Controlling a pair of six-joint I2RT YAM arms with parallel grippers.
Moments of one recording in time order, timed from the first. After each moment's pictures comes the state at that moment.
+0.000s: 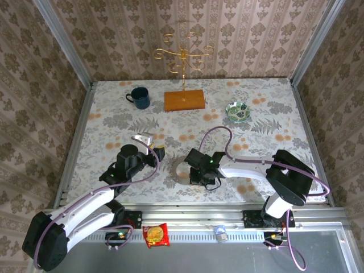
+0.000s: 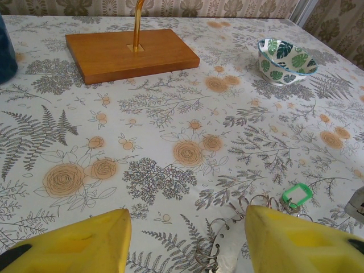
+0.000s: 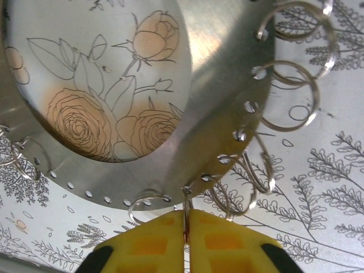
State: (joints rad) left arm -0.63 0.84 0.33 0.14 0.02 -0.25; right arm 0.97 1.62 0.89 -0.53 -0.06 1.05
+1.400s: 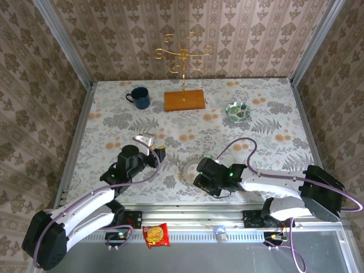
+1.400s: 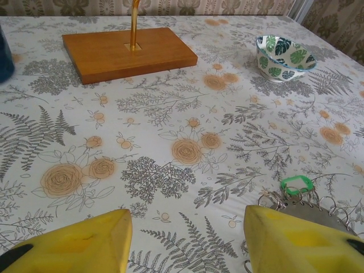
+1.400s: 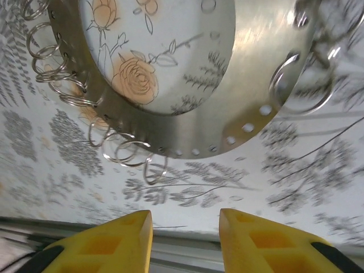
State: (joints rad) left arm -0.65 0.83 0.32 0.15 0.01 -0.23; right arm 1.05 1.32 0.65 -0.37 -0.04 1.60
